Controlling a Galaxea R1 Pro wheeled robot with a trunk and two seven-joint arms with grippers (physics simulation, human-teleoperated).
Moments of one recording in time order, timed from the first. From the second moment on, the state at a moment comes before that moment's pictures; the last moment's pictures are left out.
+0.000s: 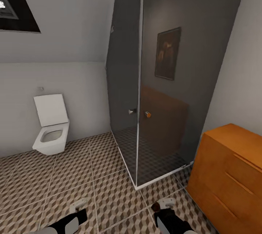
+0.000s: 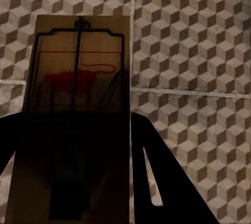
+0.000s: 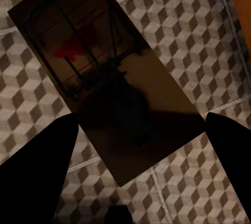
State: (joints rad) left arm -0.60 0.02 -0.68 -0.02 1.09 -0.02 0.15; right arm -0.52 0.17 0.04 -0.28 0.08 0.35 -0.29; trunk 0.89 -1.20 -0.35
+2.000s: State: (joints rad) left arm -0.59 0.02 -0.68 -0.01 1.10 -0.02 0.15; right arm -0.52 0.17 0.04 -0.24 0.08 0.35 -0.29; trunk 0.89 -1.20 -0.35
